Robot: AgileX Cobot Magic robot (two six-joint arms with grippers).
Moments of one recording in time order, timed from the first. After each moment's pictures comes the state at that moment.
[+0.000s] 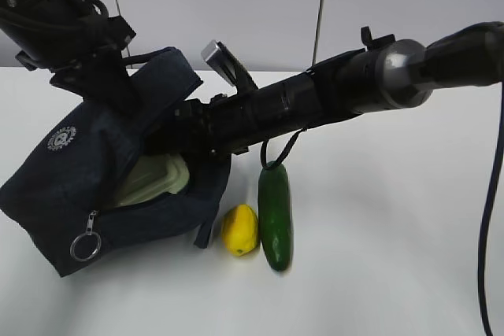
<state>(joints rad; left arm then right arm) -0.33 1.70 -1.46 -0.50 1.20 0.24 0.43 2.24 -1.52 1.54 0.91 -1.07</state>
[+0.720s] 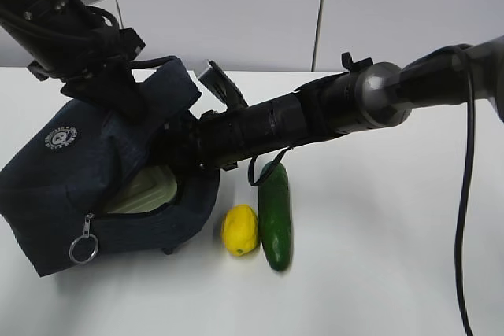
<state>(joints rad) -0.33 1.74 -1.46 -0.51 1.19 0.24 0.46 2.30 -1.52 1.64 0.90 -1.10</state>
